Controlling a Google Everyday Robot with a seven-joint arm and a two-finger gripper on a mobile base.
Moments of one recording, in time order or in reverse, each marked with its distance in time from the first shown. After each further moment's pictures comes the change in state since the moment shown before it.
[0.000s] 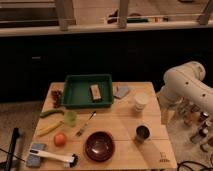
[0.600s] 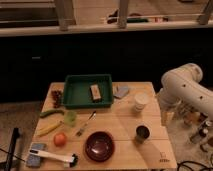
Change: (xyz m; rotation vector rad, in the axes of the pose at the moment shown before) arm -0.005 0.007 0.016 -0.002 0.042 -0.088
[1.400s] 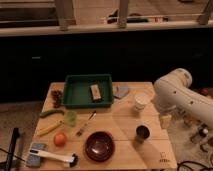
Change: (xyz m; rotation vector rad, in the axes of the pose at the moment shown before) arm -0.006 0.006 0.012 -0.012 0.050 -0.128
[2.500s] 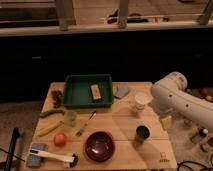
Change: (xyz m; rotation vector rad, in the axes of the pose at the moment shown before) arm -0.002 0.005 0.017 -0.017 0.026 -0.191
